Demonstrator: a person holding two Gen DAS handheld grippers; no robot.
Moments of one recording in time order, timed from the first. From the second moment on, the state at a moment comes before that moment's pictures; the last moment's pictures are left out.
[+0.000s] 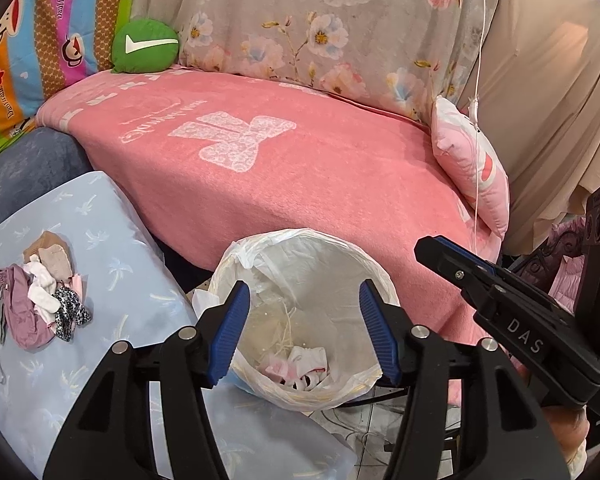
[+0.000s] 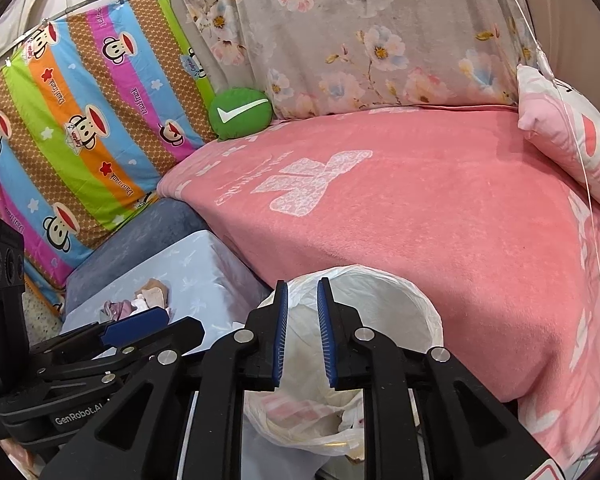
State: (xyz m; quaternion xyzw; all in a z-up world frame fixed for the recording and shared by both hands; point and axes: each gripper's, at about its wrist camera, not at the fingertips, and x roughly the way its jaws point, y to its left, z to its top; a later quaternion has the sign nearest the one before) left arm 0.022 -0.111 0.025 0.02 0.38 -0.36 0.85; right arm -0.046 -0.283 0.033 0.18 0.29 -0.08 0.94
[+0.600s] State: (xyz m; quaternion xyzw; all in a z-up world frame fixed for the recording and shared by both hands) left arm 0.028 -0.080 0.023 -0.01 0.37 -0.33 0.87; right arm -0.037 -0.257 0.032 0.16 0.30 -0.06 0.94
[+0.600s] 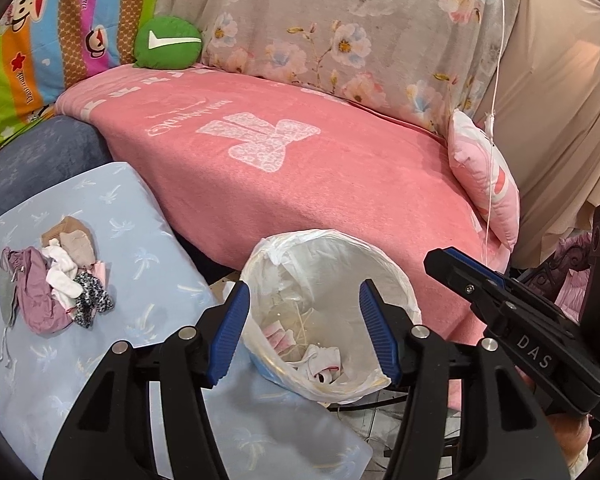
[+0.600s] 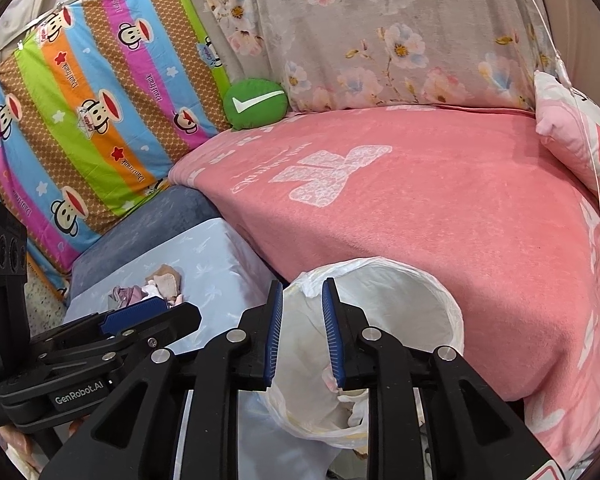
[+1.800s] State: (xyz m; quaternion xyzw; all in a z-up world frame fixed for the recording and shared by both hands) left arm 0.098 0.134 -0.041 -0.04 0.41 -0.12 0.90; right arm 0.082 -0.052 -0.035 0.08 0.39 0.07 0.91
